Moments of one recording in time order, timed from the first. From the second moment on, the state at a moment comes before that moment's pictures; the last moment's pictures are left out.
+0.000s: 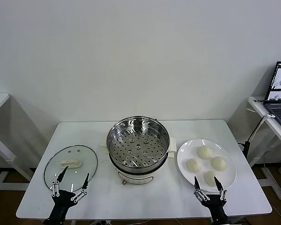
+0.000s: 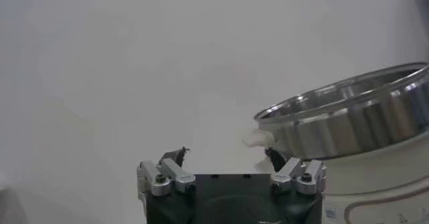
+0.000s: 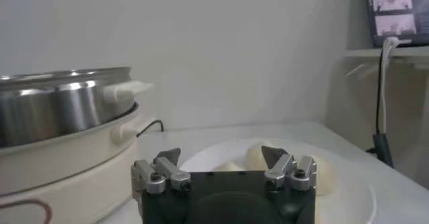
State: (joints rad) left arm 1.79 -1.25 -0.63 -1.97 0.04 -0.44 0.00; right arm -1.67 1.09 0.49 1.94 0.43 0.24 0.26
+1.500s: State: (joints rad) left arm 1.82 -1.28 -0.63 -2.03 0.04 -0.44 -0.02; right arm -0.05 0.67 -0.56 1.05 0.15 -0.01 -1.12
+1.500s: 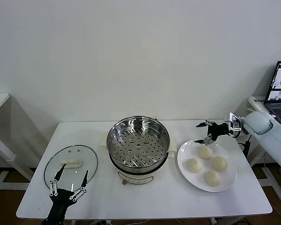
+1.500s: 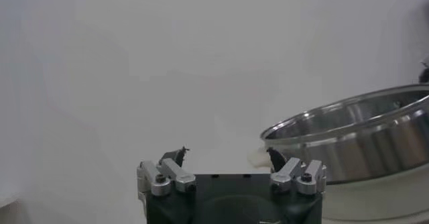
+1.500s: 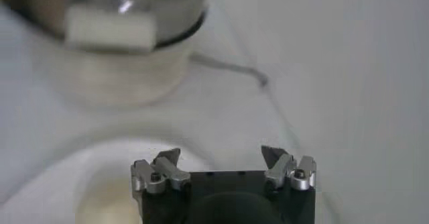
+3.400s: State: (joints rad) left arm 1.84 -1.29 -0.66 -2.03 0.05 -0.45 -0.05; right arm 0.02 0.84 -0.67 0.90 -0.22 0.06 -1.21
